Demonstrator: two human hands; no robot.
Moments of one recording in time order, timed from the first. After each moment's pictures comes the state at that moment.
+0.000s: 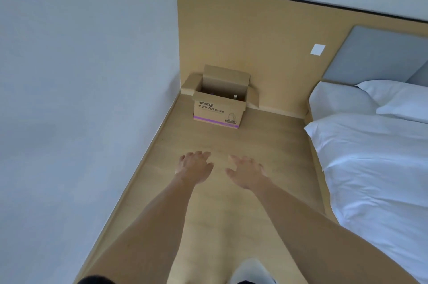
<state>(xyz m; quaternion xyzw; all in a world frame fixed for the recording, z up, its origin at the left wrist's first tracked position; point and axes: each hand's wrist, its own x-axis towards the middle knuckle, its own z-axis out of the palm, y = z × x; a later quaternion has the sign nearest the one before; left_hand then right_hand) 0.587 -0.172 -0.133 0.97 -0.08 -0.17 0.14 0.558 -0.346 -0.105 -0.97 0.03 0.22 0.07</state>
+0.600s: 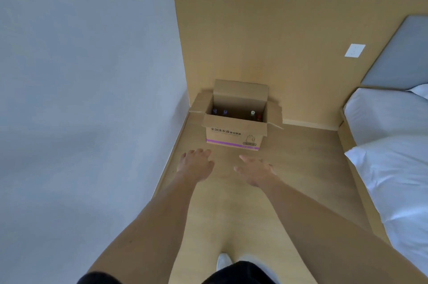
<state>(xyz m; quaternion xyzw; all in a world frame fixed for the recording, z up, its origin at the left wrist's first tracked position) 0.911 -0.161 -0.132 0.98 -0.07 -0.16 0.09 0.890 -0.359 -0.136 -0.96 0.06 0.25 0.14</state>
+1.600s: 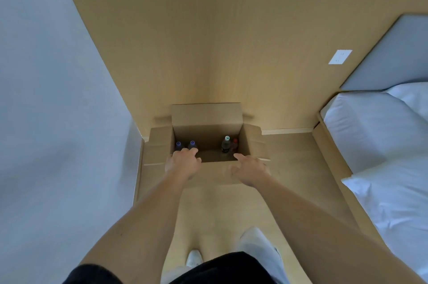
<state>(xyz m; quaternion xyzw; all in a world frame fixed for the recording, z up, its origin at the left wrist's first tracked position) 1.435 -0.235 -0.187 0.96 -0.15 -0.22 0.08 1.342 -0.426 -0.159 -0.93 0.20 0.25 0.17</state>
